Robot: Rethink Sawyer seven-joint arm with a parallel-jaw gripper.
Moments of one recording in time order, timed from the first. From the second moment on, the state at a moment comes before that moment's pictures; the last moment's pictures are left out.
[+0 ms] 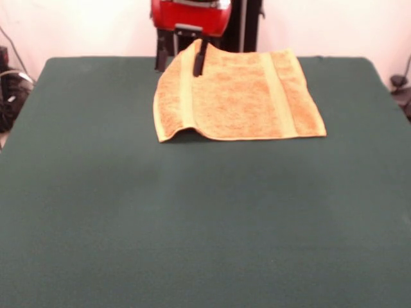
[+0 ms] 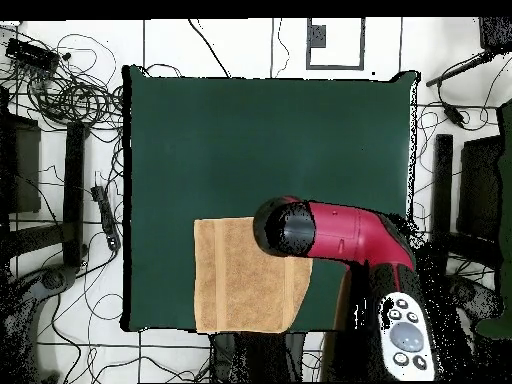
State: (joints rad) arm -0.25 -0.75 -0.02 1.67 -0.24 0.59 1.65
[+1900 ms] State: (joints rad) arm -0.25 -0.71 0.02 1.55 -0.24 0.71 1.65
